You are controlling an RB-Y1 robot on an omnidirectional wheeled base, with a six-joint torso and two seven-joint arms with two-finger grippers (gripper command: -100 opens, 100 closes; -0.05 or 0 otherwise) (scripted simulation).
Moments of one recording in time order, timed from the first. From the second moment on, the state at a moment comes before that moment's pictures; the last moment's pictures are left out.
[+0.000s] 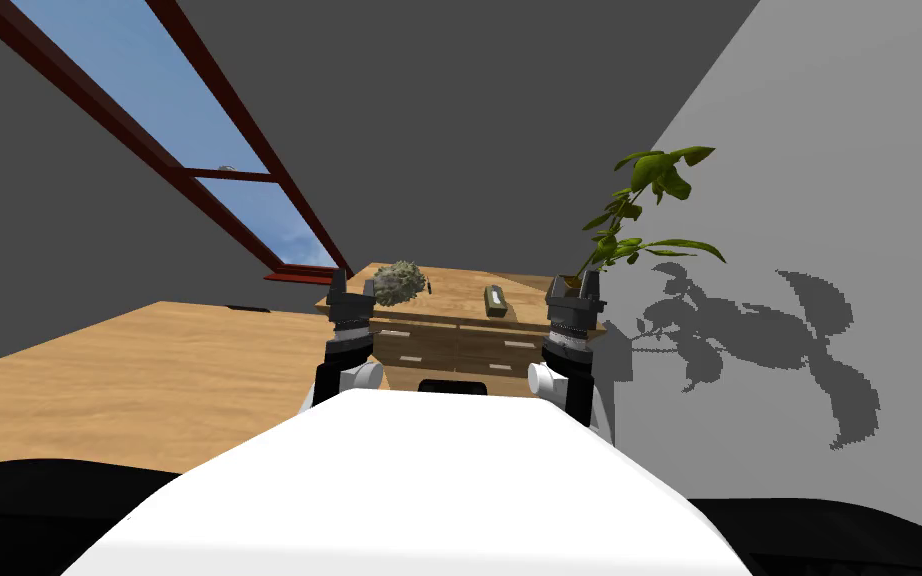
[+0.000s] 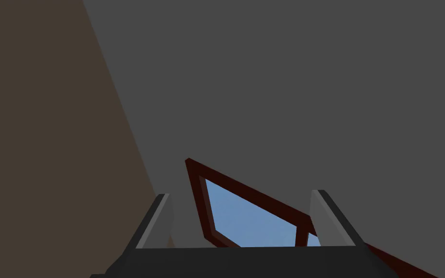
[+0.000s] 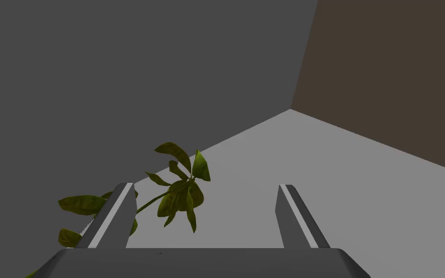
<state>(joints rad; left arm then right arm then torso) 0.53 -0.02 -0.01 -2.26 0.07 -0.48 0.03 0.46 0.02 -0.05 -2.32 0.07 -0.51 -0.14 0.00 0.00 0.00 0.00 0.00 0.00</state>
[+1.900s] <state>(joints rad) 0.23 0.20 0.26 -1.83 0.47 -0.59 0.04 0.46 0.02 -0.05 -2.32 0.07 -0.51 -0.14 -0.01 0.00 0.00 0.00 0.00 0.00</state>
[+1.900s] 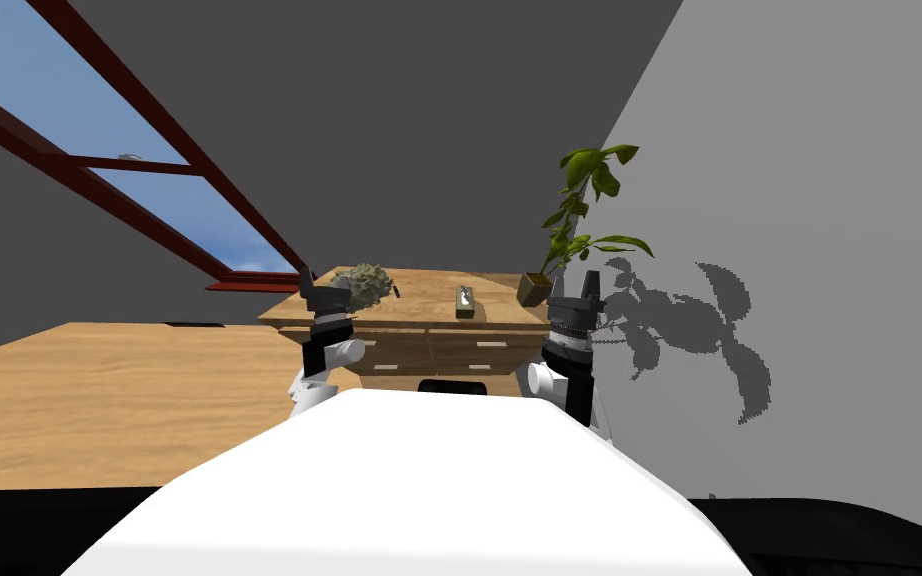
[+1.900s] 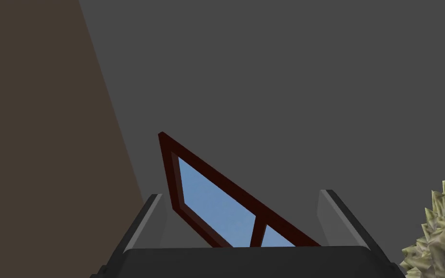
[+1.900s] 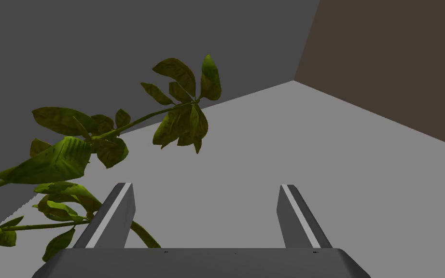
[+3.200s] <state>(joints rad) -0.03 0.18 0.36 -1.47 0.79 -0.62 0.09 0.46 0.02 -0.05 -2.32 0.07 -0.51 -0.14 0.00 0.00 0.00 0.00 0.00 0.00</state>
